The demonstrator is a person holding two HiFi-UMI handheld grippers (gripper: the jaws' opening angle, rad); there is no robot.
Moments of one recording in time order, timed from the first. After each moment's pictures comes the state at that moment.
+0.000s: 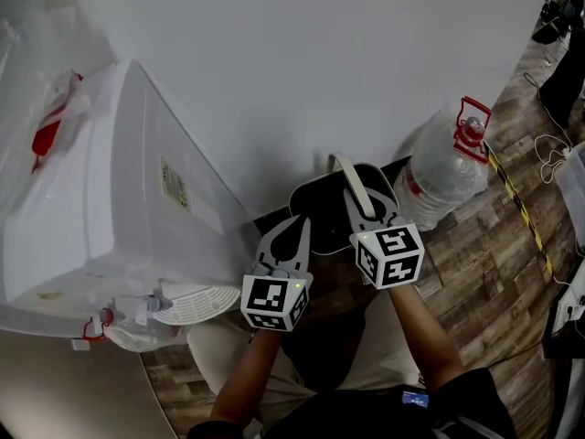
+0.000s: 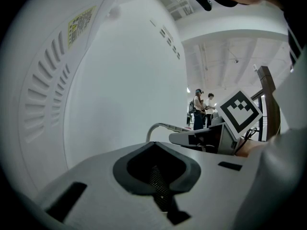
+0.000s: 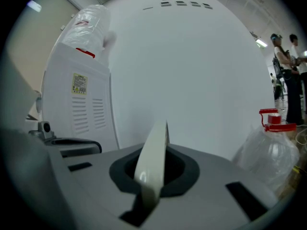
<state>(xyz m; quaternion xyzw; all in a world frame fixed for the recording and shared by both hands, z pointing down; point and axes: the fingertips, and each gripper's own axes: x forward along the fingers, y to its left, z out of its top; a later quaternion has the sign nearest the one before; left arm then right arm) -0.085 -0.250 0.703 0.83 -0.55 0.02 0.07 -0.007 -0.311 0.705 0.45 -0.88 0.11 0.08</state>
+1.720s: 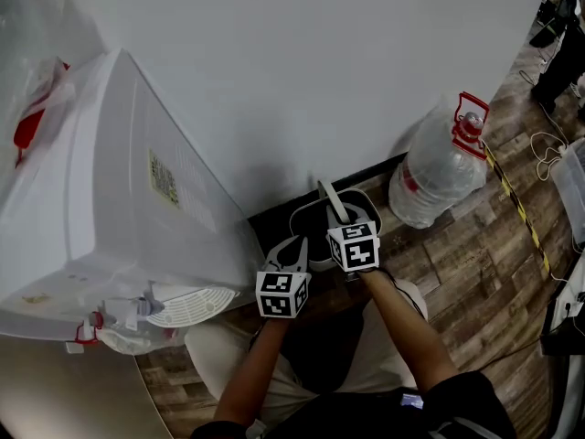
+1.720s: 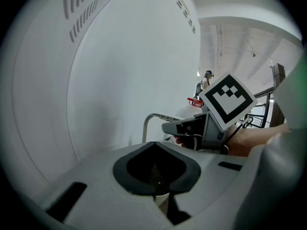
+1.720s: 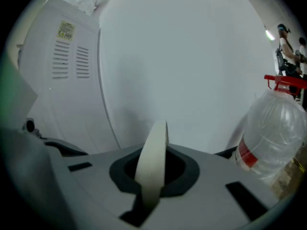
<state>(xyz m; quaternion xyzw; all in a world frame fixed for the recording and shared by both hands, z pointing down) -0.090 -0.247 0.862 0.80 -0.55 0.10 0.20 -0.029 -0.329 0.861 0.45 -0.85 0.17 0.20</state>
